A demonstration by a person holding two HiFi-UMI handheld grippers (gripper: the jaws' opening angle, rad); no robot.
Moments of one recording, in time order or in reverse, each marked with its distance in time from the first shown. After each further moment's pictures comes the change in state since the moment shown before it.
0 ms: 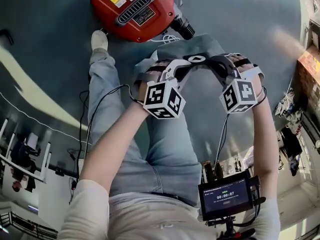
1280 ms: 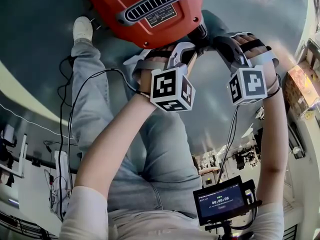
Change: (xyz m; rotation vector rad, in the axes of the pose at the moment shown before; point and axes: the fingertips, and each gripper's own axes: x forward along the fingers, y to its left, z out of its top) left arm 0.043 0.084 -0.037 -0.147 -0.005 0.137; right arm 0.062 -0.093 -0.001 -0.388 0.169 0.052
